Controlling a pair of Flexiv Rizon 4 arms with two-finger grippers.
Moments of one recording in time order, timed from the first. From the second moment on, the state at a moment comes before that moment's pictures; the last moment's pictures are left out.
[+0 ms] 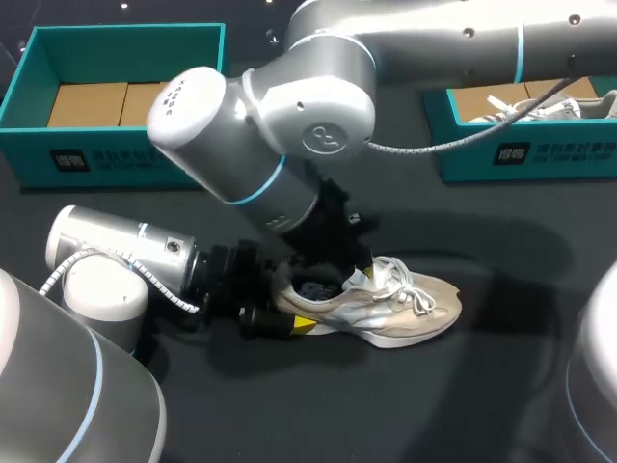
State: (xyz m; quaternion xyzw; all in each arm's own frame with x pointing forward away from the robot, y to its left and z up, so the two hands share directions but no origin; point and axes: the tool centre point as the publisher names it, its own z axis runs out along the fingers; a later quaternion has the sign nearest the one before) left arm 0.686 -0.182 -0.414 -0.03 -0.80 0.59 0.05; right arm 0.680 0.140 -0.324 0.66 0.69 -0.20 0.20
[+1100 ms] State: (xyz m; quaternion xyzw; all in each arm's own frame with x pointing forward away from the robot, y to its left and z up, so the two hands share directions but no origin) left arm 0.687 -0.183 -0.413 -0.03 -0.80 0.59 0.05; right arm 0.704 0.052 -0.315 0.60 0.78 -0.12 0.12
